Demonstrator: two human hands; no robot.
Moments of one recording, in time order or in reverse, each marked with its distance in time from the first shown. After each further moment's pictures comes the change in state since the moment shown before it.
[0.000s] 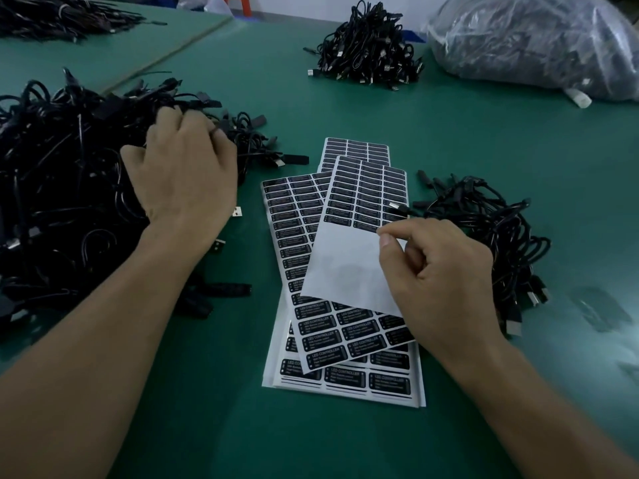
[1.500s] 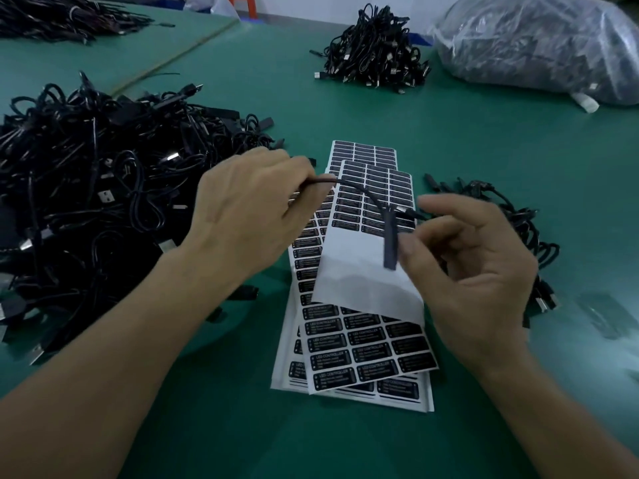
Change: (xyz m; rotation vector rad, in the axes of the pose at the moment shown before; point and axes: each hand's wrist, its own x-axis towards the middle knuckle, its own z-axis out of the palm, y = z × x) left_hand -0.034 0.030 -0.036 -0.265 -0.134 0.583; right_hand 0.004 -0.002 -0.007 0.531 0.115 -0.065
